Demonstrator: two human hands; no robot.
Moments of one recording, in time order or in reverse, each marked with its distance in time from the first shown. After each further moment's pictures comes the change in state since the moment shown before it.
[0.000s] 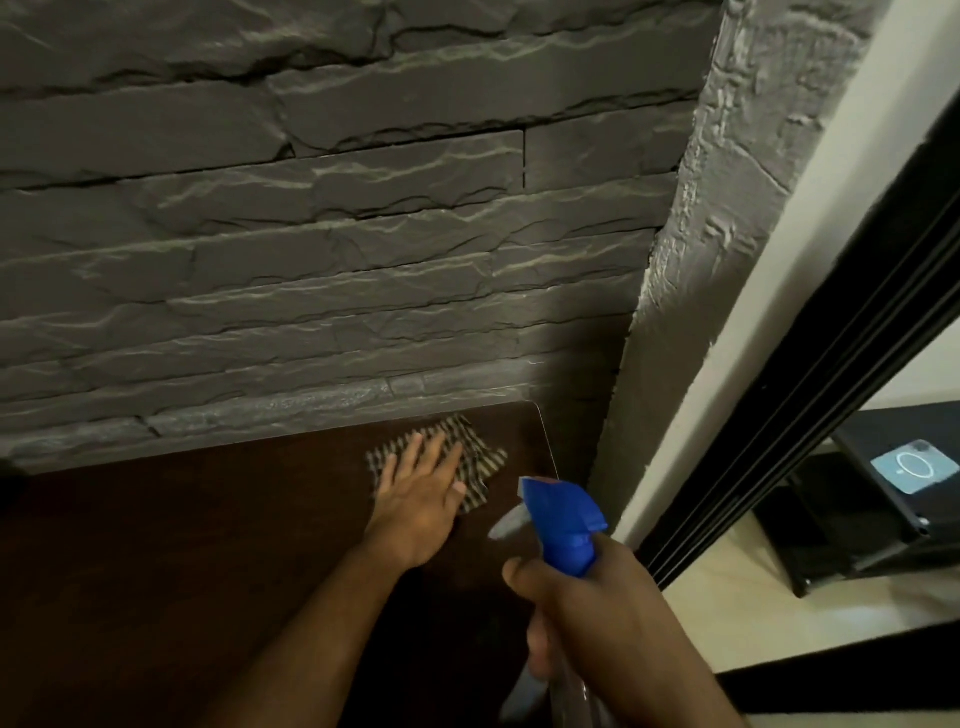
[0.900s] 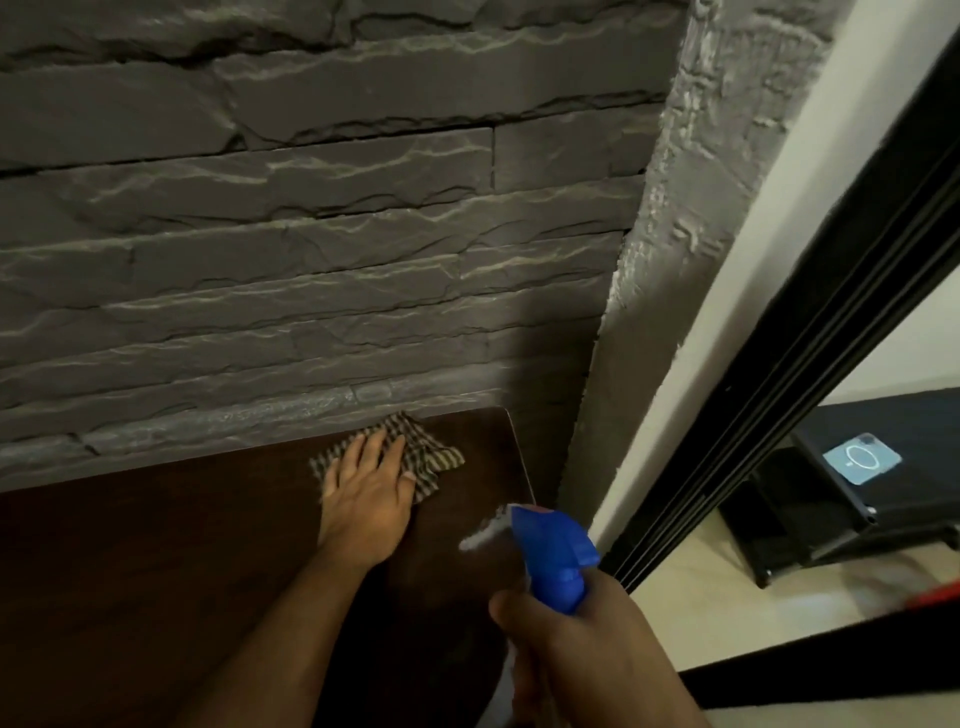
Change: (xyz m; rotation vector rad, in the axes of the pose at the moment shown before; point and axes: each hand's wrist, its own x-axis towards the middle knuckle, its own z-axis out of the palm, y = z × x) left_hand 0.017 -0.015 0.005 0.013 0.124 -0.185; right_hand 0.005 0.015 0.000 0.045 0.106 -0.003
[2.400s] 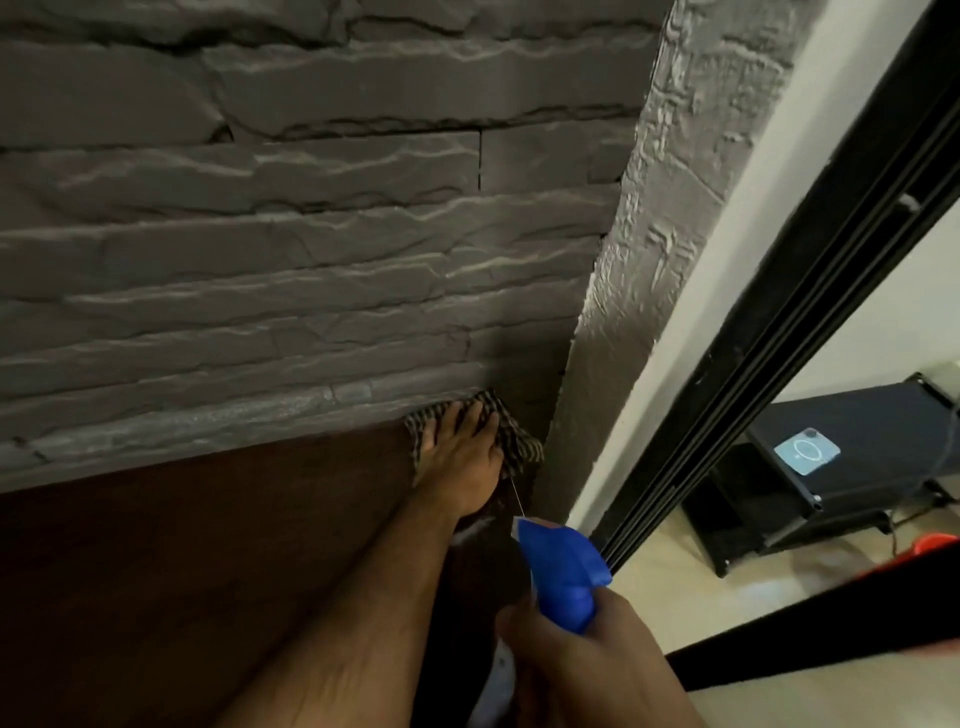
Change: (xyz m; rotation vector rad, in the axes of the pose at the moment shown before) left_hand 0.038 0.113 0.002 -0.024 -0.158 0.366; right_hand -0.003 0.017 0.003 -0.029 0.133 -0.071
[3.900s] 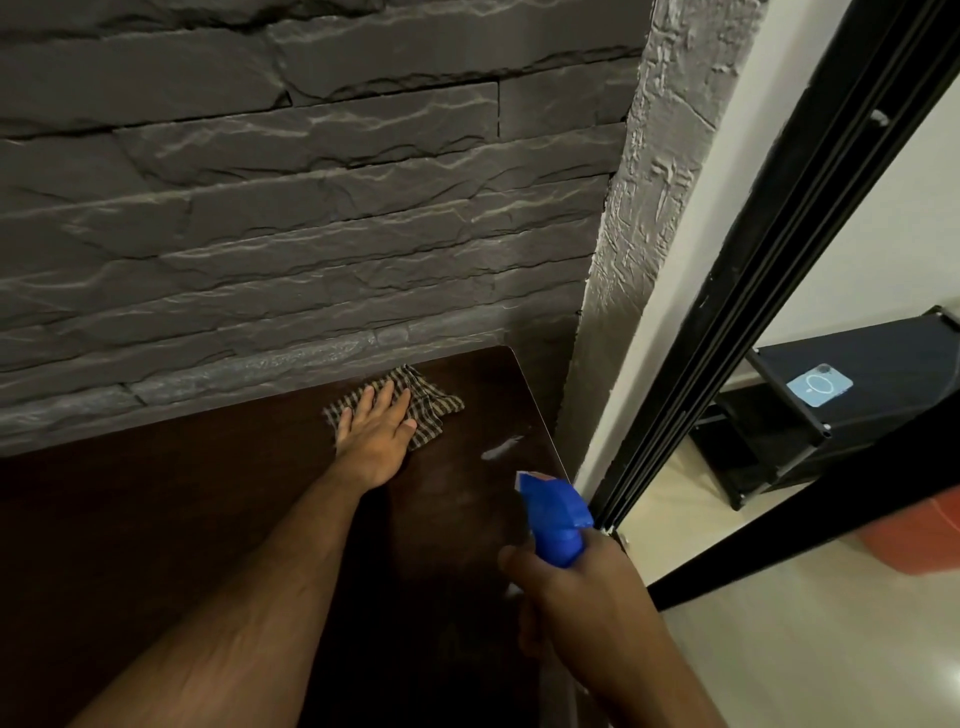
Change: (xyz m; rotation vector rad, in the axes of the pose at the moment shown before) left_hand -0.104 -0.114 -0.015 -0.147 -0.085 -0.227; right_hand -0.063 0.026 0.032 0.061 0.009 -0.019
